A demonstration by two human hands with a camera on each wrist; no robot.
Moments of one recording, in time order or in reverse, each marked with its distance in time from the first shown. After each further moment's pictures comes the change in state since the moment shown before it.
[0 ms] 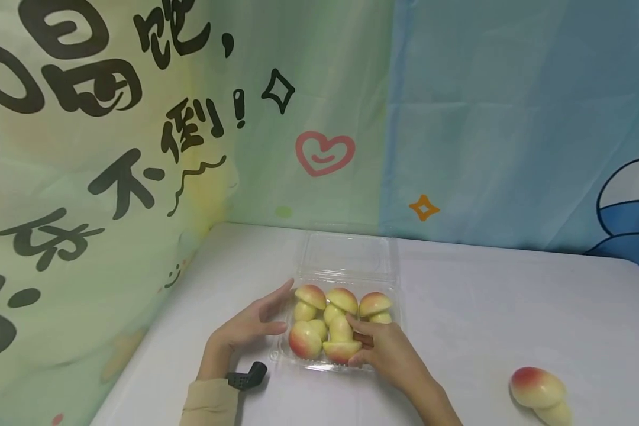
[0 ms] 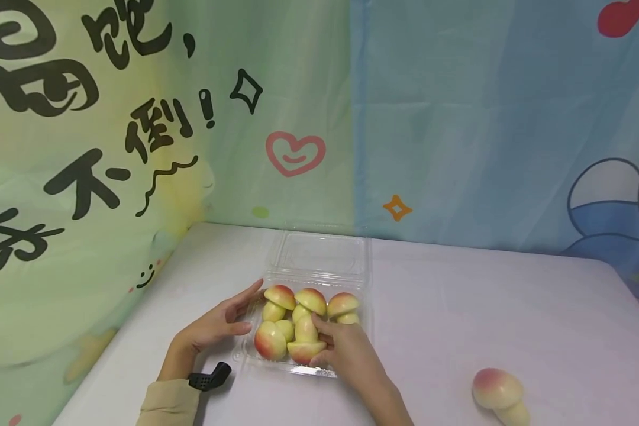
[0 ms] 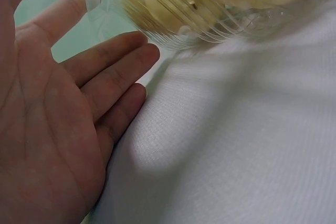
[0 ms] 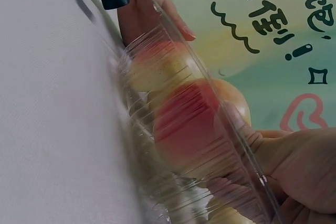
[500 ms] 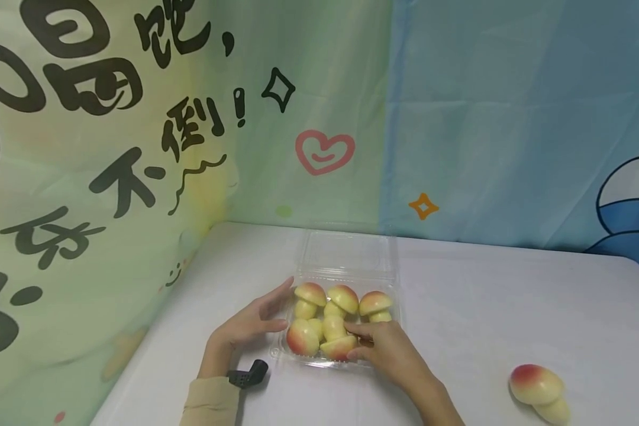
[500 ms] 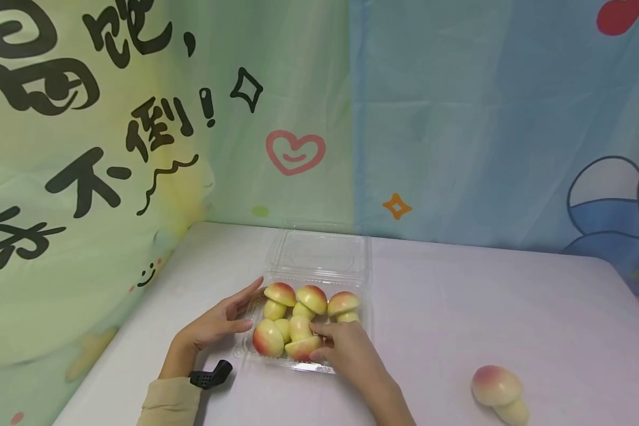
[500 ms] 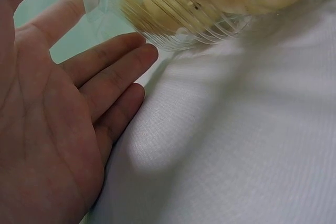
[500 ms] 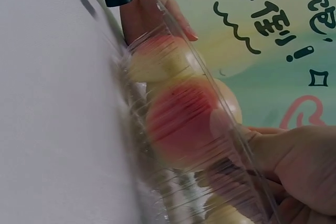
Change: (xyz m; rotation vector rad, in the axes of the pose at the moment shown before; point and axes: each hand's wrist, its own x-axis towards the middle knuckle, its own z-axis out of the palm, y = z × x) left_hand -0.001 0.000 0.001 -0.007 0.002 0.010; right_hand -0.001 -0.001 -0.002 -0.159 0.005 -0.053
